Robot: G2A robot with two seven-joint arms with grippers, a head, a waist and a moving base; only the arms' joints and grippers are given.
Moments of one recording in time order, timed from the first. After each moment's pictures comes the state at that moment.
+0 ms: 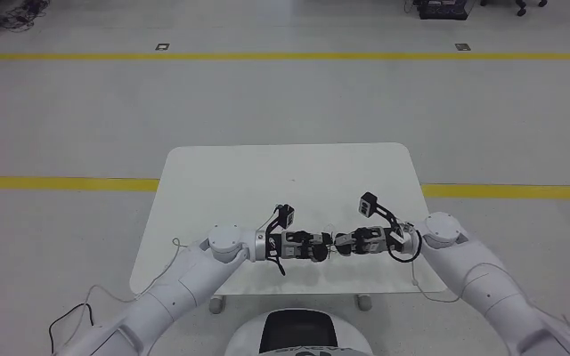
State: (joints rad) left arm 1.13 -1.20 -0.68 -1.20 -0.64 -0.12 -0.93; right arm -1.17 -0.95 0.86 -1.12 0.71 -0.19 1.33
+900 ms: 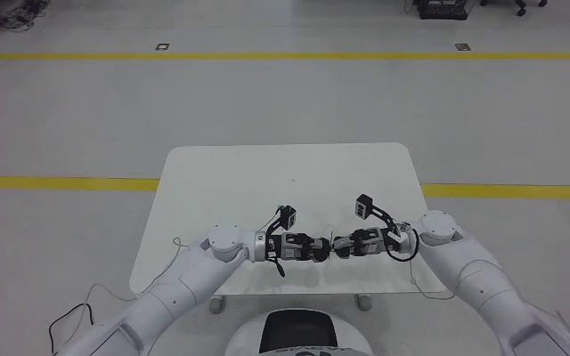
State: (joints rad) left arm 1.12 -1.20 -0.67 -1.19 -0.66 -0.14 -0.98; right arm -1.14 -0.99 0.85 -1.07 0.70 -0.18 1.39
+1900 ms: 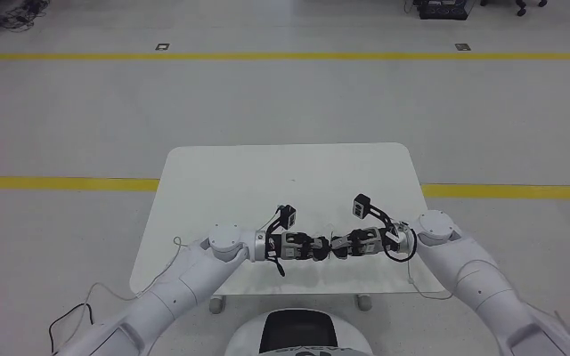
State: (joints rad) left arm 1.12 -1.21 -0.67 -1.18 -0.66 -0.14 -0.98; right arm -1.14 -1.00 0.86 -1.08 0.69 -0.18 1.39
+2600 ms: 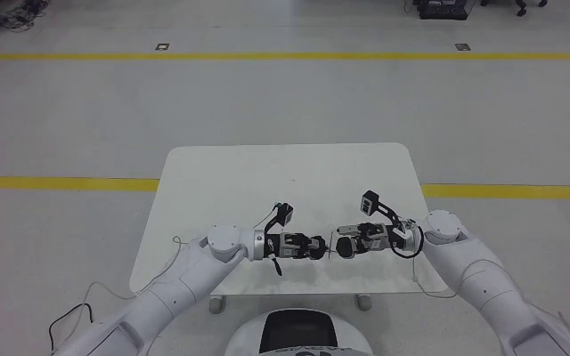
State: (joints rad) left arm 1.11 -1.20 -0.66 -1.17 -0.53 -0.23 -0.92; right arm -1.15 -0.99 0.91 -1.05 0.73 -0.18 1.39
